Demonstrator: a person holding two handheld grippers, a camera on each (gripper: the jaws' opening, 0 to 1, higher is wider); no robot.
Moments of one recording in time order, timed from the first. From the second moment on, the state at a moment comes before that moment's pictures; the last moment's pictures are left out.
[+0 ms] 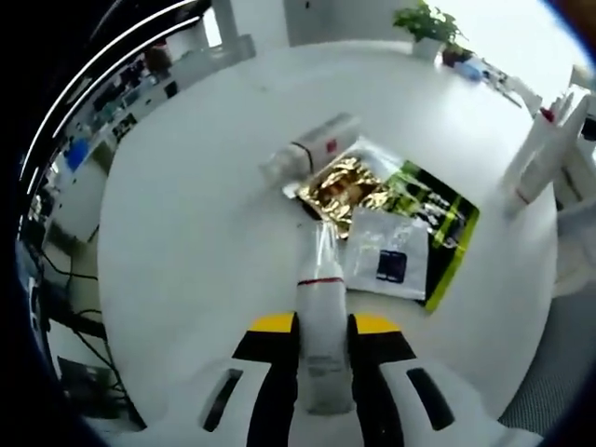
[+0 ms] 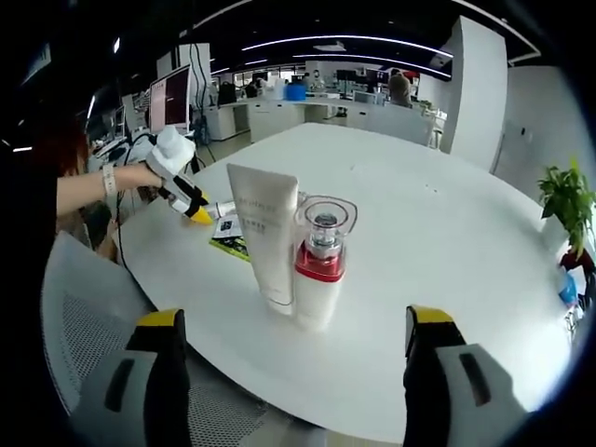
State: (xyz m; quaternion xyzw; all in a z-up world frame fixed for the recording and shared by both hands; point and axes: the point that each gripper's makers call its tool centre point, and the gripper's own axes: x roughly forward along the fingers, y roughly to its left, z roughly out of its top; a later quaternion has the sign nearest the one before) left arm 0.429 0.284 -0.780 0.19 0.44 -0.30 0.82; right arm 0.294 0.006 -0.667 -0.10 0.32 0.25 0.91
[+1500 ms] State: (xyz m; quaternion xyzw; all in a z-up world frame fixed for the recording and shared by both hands) left arm 0.368 0.223 -0.698 0.18 0.33 -0.36 0.86; right arm 0.279 0.025 -0.661 -0.07 0.29 0.29 0.91
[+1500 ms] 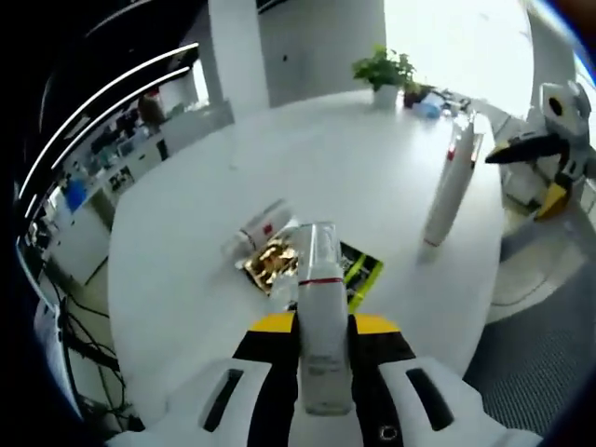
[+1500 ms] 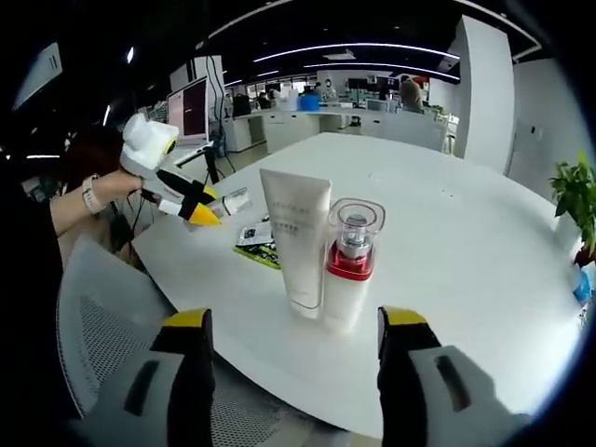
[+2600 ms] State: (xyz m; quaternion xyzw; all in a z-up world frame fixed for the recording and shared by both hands) left arm 0.316 0.191 -0.686 0.13 0.30 -0.40 0.86; right arm 0.273 0.069 -0.667 -0.02 0.30 0.34 0.89
